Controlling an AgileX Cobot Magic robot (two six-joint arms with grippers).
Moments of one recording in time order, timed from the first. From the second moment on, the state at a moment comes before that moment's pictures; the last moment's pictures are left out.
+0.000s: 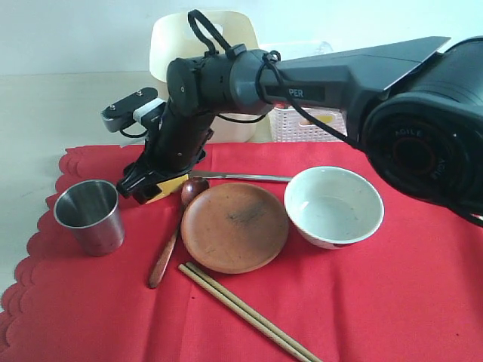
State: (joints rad) left arm 0.01 0.01 0.00 0.07 0.32 -0.15; right arm 0.75 2.42 -1.88 0.25 0.73 -0.28
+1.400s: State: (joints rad) left arm 0.01 0.01 0.00 0.07 0.32 -0.15; right arm 0.75 2.04 -1.88 0.25 0.77 -0.26
